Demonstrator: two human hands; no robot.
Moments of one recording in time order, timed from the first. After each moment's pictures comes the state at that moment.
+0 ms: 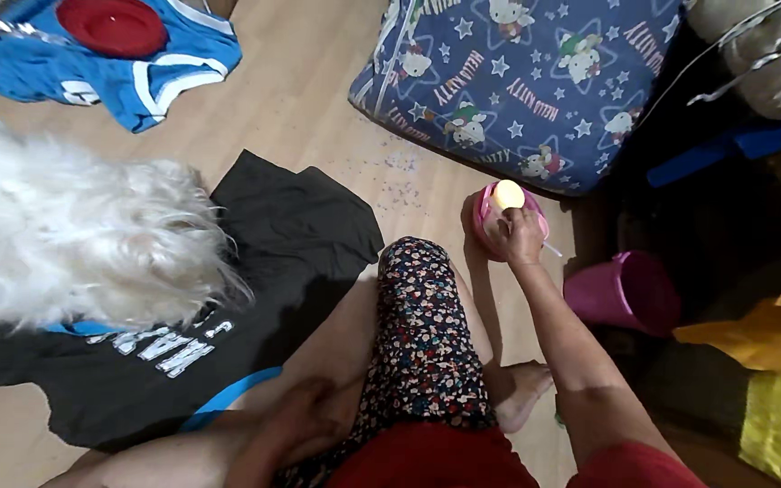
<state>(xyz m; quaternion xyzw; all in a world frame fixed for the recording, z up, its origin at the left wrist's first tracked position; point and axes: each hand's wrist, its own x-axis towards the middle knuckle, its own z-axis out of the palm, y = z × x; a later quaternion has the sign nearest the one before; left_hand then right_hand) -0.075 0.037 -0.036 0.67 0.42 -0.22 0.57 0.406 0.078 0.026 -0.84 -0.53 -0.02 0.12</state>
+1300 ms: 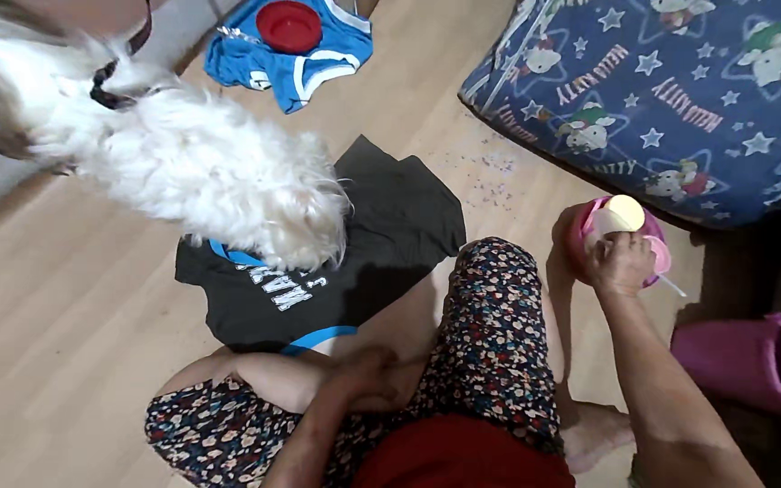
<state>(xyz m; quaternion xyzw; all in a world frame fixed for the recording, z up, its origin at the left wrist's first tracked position) -0.072 0.042 -0.018 0.67 0.42 -0.22 0.58 0.394 0.076 0.005 -0.84 -0.52 -0.04 0.10</state>
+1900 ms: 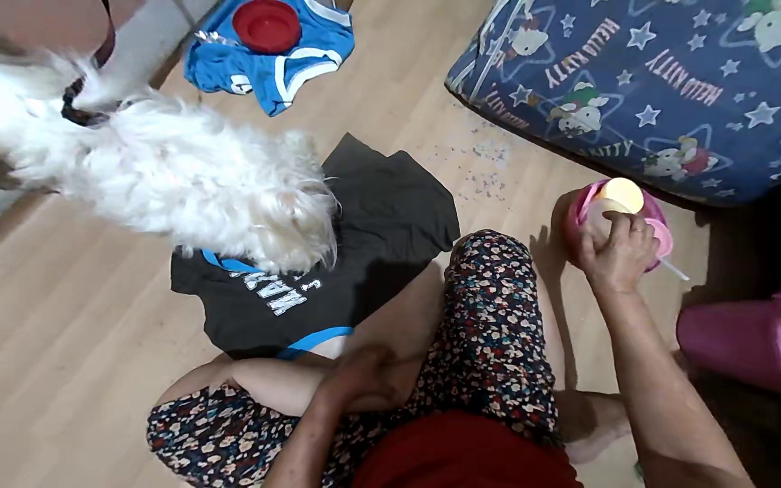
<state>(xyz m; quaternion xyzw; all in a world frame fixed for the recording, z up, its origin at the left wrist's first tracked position) -0.075 0.039 -0.033 0.67 0.42 -0.21 0.58 0.374 0.068 0.019 -0.81 -0.56 -0.07 0.17</state>
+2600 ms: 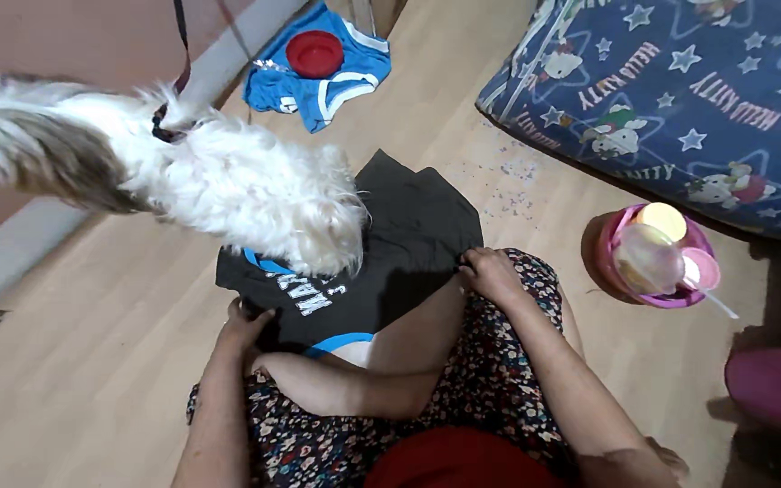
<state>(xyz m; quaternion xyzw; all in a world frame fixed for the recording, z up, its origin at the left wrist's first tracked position) -0.251 0.106 -0.012 0.37 0.85 0.06 0.38 0.200 0.140 -0.006 -0.65 -0.72 0.25 0.02</state>
